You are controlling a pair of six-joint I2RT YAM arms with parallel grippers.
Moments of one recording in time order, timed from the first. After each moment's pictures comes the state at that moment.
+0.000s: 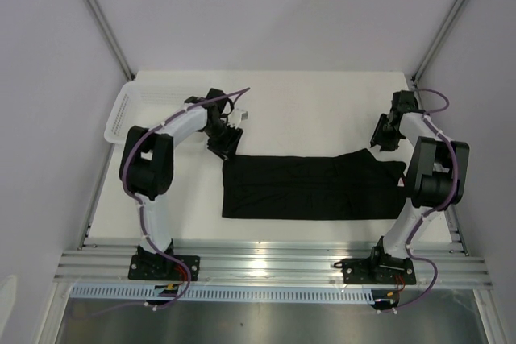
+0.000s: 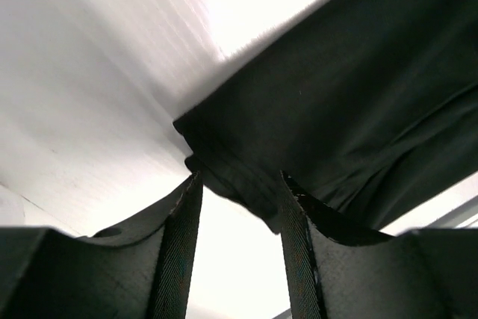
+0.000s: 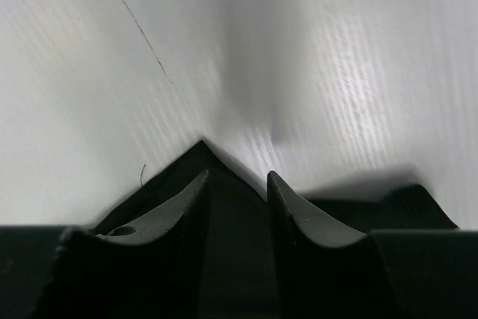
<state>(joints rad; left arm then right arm) -0.33 1.98 1.49 -0.88 0.33 0.17 -0.16 1.85 1.30 -0.57 -0.03 0.25</state>
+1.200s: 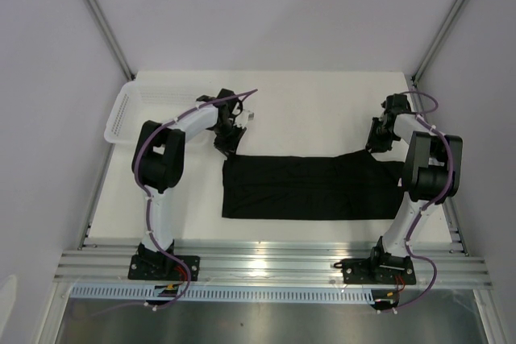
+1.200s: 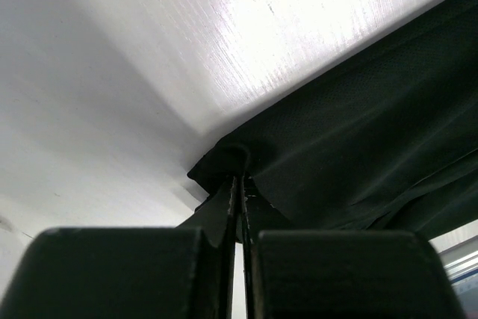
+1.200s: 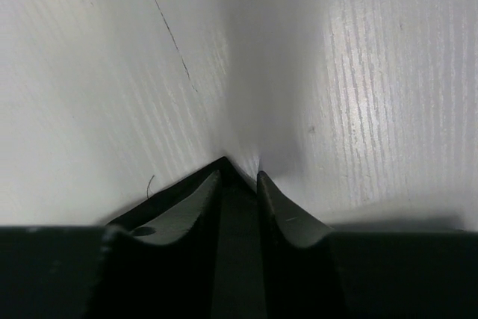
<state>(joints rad) -0.37 2.11 1.60 -0.89 0.25 0.10 -0.13 1.94 1.30 -0.52 -0.09 0.18</state>
